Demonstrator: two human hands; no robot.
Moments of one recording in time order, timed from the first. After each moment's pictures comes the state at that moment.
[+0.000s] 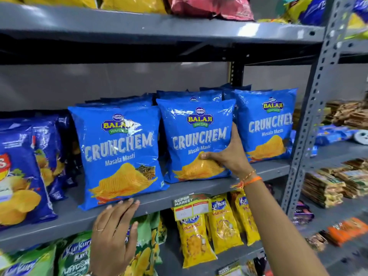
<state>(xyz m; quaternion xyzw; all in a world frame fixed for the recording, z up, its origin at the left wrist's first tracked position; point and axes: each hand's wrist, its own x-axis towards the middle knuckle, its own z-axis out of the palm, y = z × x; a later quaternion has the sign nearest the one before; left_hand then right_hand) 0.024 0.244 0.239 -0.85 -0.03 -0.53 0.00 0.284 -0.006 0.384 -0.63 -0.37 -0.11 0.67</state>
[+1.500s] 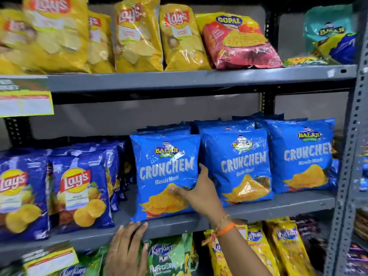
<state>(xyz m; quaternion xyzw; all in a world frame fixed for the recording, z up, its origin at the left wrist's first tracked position) -0.024 0.297 0.235 -0.84 -0.14 -0.52 0.05 0.136 0.119 0.397 -0.74 -0.35 -0.01 0.58</state>
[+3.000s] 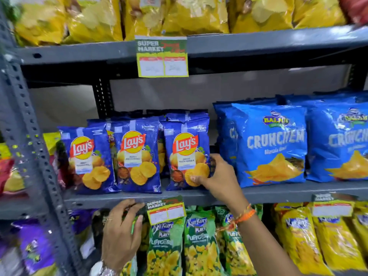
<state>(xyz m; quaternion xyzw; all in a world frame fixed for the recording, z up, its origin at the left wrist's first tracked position) -0.227 0.483 0.237 -0.83 -0.18 -0.53 0.03 -0.010 0.291 0.369 -0.76 -0.38 -0.05 0.52</state>
